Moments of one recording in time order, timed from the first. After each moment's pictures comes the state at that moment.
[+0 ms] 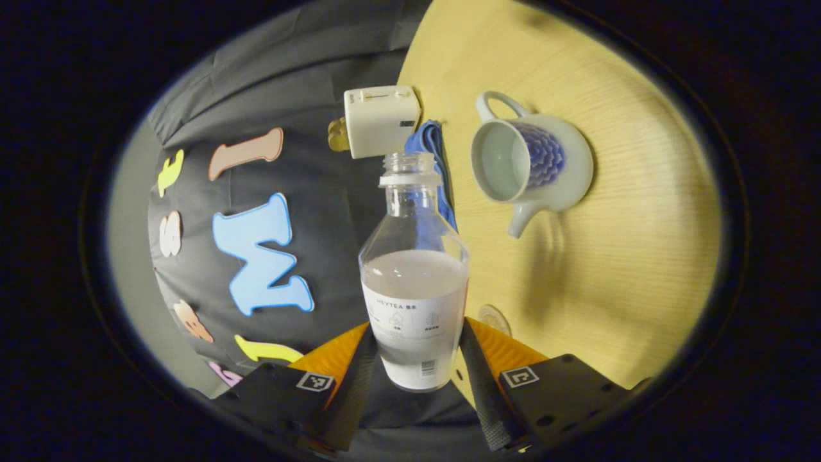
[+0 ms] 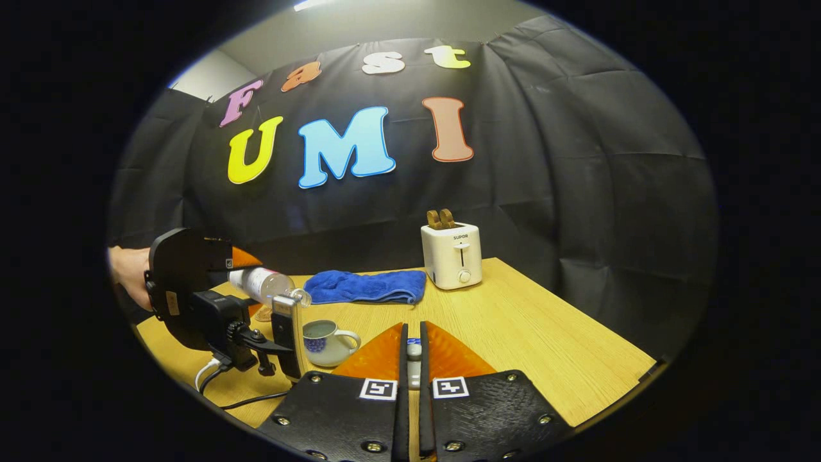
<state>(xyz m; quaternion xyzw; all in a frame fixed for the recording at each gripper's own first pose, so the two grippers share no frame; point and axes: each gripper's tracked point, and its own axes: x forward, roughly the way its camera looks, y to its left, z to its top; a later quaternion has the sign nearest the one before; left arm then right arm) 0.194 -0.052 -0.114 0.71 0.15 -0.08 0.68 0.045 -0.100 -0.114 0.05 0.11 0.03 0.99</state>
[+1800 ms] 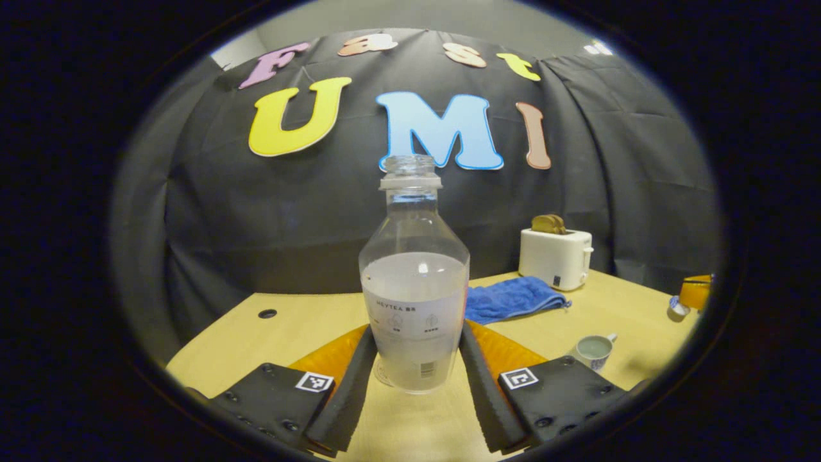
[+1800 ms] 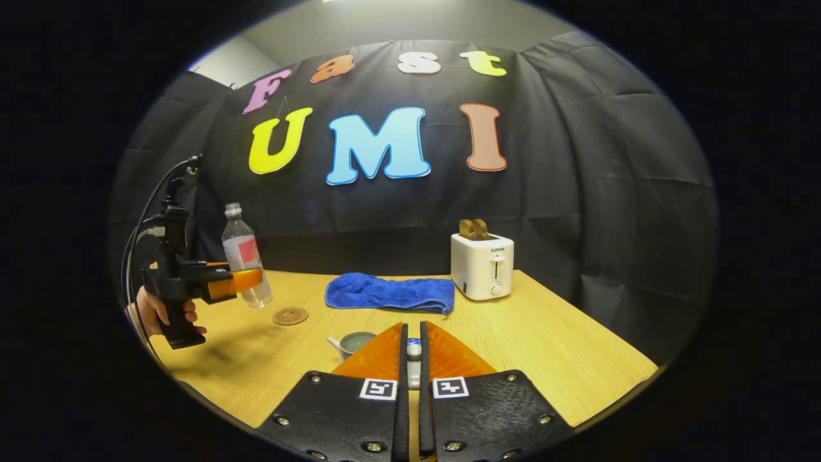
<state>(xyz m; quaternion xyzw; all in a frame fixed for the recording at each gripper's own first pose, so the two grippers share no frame) 0.203 0.065 -0.064 -0.01 0.09 -0.04 1.00 0.062 -0.029 -0.099 0.01 0.10 0.05 0.99</state>
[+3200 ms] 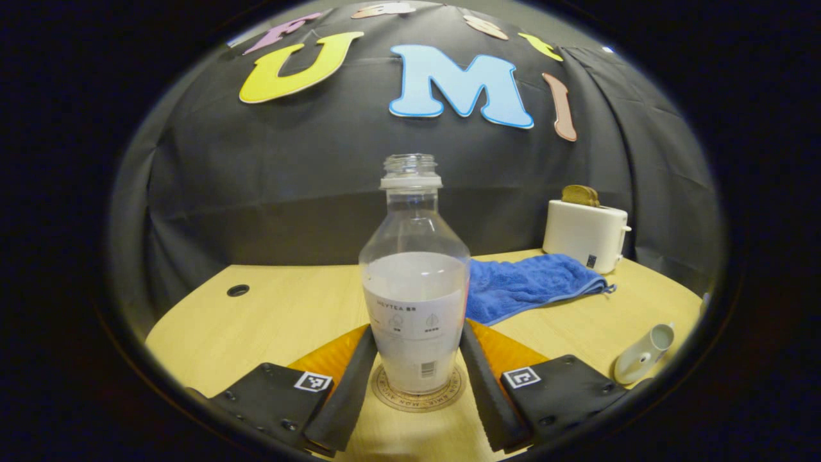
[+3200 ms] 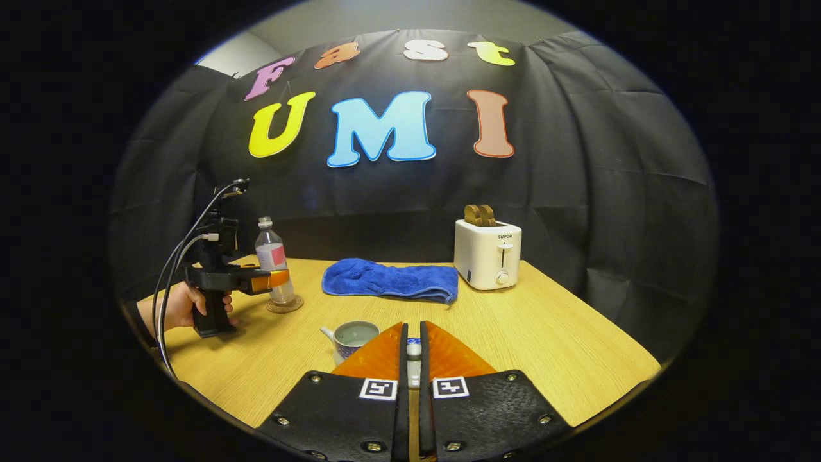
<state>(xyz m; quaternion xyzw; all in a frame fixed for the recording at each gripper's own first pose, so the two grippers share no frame) 0.298 0.083 -0.154 -0.02 0.15 -0.05 0.99 0.077 -0.025 -0.124 0.00 0.13 0.06 0.99</state>
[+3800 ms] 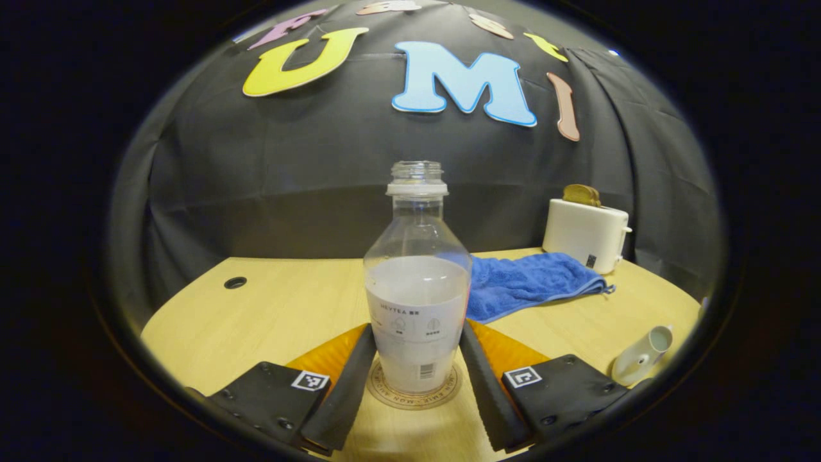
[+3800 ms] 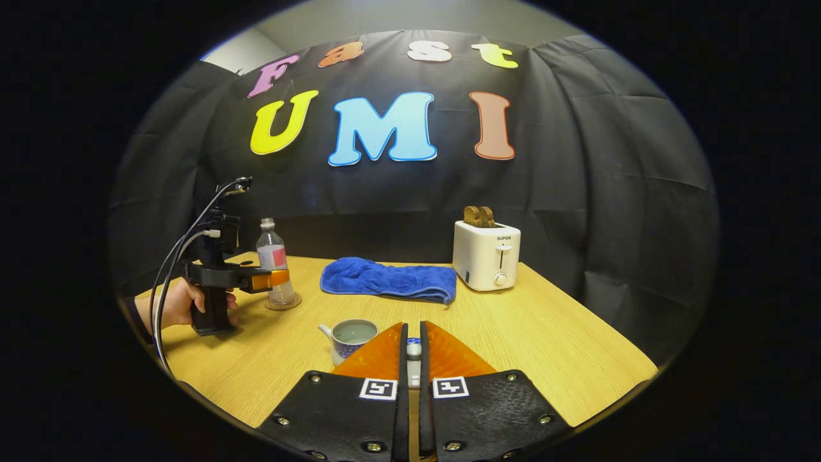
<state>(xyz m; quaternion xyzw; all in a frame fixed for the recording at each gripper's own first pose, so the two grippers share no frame) 0.294 0.079 -0.159 -0.03 0.17 -0.04 0.98 0.075 -0.027 -0.125 -0.01 0.12 0.05 0.99</state>
